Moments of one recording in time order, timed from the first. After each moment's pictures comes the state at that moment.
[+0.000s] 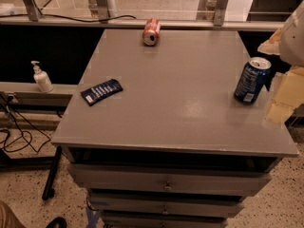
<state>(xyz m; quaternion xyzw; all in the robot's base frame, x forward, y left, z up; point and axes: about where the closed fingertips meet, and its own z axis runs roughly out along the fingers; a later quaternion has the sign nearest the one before) 0.438 -0.216 0.977 -0.60 0.78 -0.04 0.16</state>
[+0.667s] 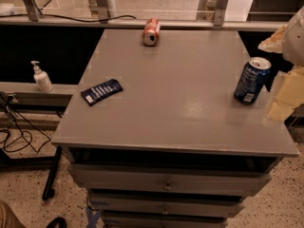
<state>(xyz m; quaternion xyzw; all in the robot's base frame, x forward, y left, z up) 0.443 -0.218 0.978 -0.61 0.77 -0.03 0.18</state>
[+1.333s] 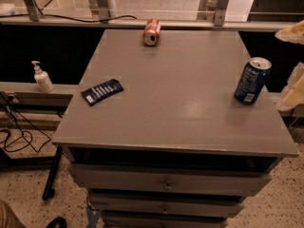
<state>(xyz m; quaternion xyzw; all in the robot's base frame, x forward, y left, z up) 0.493 -0.271 0.972 -0.60 0.75 -0.02 0.28</state>
